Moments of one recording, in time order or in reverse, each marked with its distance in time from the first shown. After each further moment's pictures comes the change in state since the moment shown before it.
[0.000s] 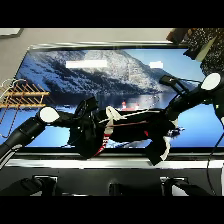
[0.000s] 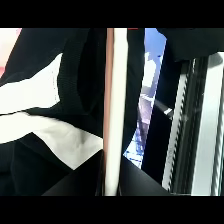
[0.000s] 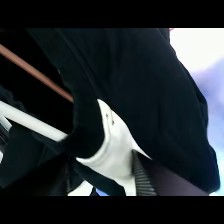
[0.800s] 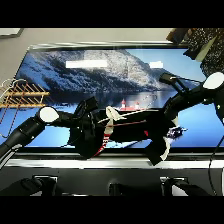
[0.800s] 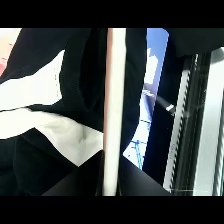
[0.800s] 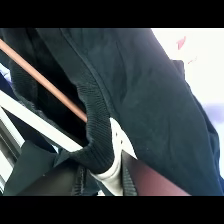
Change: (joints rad) left arm 0.000 0.000 0.000 0.005 -0.003 0.000; right arm 0.000 0.012 -0.002 0.124 0.002 -0.071
